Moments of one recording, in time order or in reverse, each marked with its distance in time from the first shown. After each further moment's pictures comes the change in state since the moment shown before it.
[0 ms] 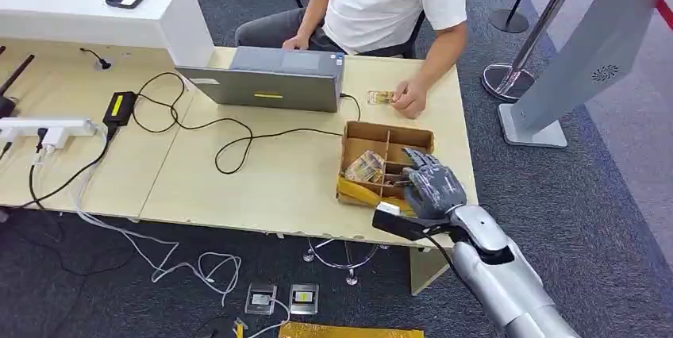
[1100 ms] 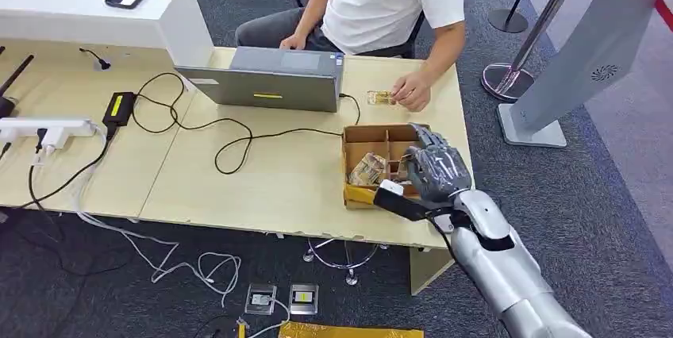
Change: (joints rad) left arm -0.004 -0.006 0.000 0.000 -0.013 0.010 0.003; right arm -0.070 0.024 -0.041 0.016 -0.022 -0.119 0.014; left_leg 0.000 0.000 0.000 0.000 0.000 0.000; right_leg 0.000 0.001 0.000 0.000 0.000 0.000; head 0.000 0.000
